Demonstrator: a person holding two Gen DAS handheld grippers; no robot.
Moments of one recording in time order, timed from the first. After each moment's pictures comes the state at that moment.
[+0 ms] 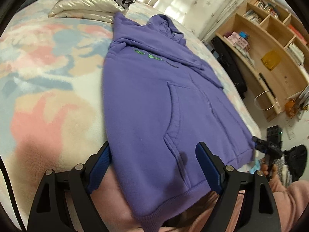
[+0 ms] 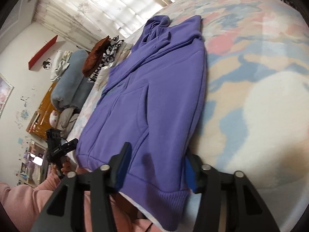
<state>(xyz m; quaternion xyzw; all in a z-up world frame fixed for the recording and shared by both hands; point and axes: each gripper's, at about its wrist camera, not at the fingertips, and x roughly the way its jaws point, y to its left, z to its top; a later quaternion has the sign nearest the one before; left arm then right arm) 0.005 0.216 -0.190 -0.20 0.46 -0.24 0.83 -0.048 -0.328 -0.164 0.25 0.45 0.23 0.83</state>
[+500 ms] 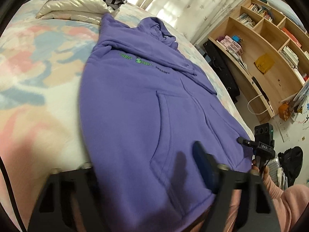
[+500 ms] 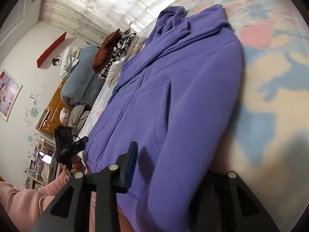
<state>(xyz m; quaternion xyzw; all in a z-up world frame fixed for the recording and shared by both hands) 0.032 0.189 -0.198 -0.21 0.44 -0.26 0.83 0.000 -0.277 -0.181 0.26 0.46 0.27 0.81</state>
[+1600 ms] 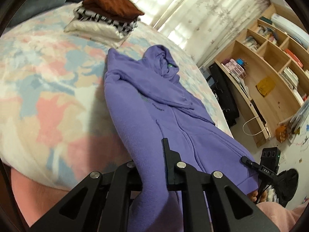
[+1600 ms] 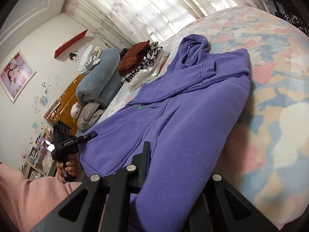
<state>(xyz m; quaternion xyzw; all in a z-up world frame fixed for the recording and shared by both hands) -0.066 0.208 -0.109 -0.27 0.41 -0.20 0.85 -0.088 -0.272 -0.081 0.22 0.40 0.30 0.84</state>
